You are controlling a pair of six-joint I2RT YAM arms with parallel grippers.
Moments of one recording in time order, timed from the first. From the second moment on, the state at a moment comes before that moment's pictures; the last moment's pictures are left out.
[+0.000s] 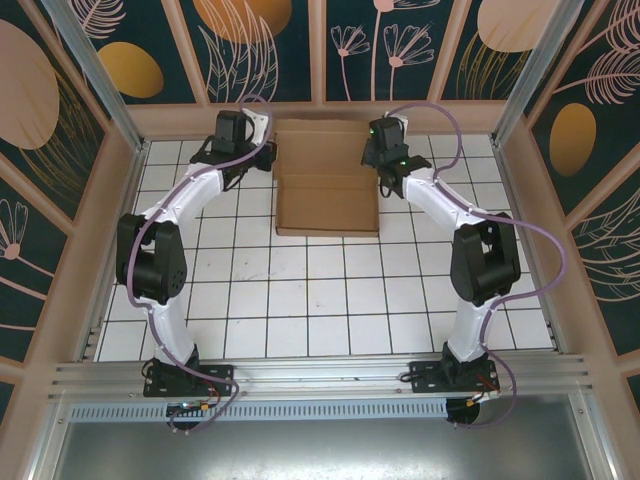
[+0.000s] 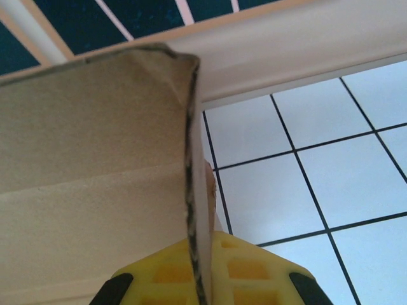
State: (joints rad) left arm -0.28 1.92 1.58 -0.25 0.24 -0.07; right arm 0.43 1.87 1.53 -0.24 0.37 0.44
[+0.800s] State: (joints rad) left arm -0.34 1.79 1.20 0.16 0.08 -0.23; right arm 0.56 1.70 1.10 0.16 0.58 0.47
